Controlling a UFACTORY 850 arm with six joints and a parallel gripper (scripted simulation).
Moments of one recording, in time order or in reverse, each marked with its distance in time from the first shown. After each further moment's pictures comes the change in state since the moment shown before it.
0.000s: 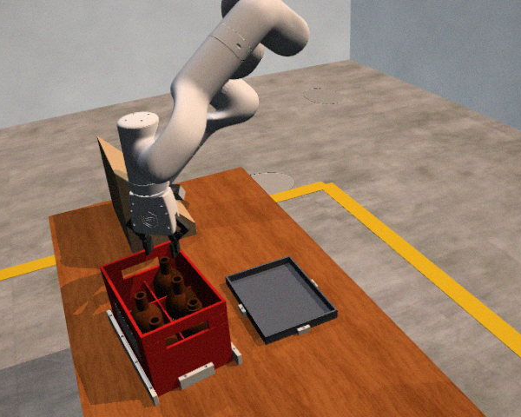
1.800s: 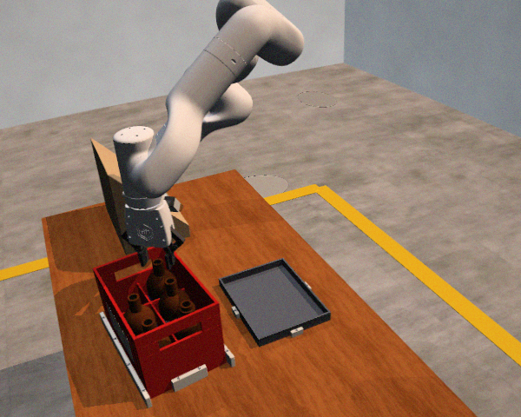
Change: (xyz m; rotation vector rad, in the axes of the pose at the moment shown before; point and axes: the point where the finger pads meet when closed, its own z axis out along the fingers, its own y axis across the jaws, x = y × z) arm 0.000 0.000 0.028 0.000 0.000 0.000
